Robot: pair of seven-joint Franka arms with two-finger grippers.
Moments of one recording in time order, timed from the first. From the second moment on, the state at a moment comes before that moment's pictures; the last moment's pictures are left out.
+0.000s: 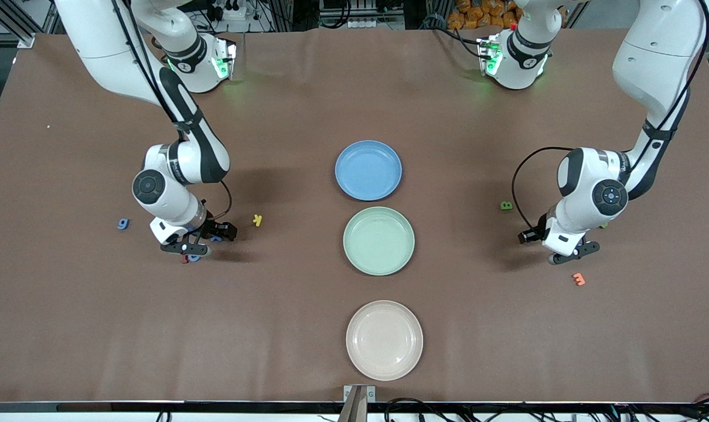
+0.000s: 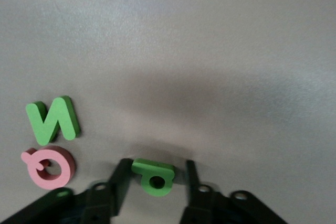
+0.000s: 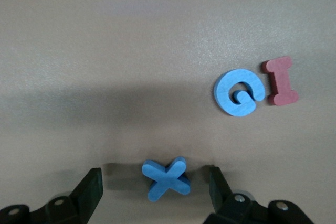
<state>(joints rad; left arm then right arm) 0.18 0.53 -0.23 -2.07 0.18 2.55 -0.49 0.31 0.51 -0.10 -2.12 0.17 2.66 0.18</state>
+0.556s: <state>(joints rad) 0.17 0.53 -0.23 -2.06 0.18 2.55 -0.49 0.31 0.50 -0.10 -2.13 0.17 2.68 0.18</state>
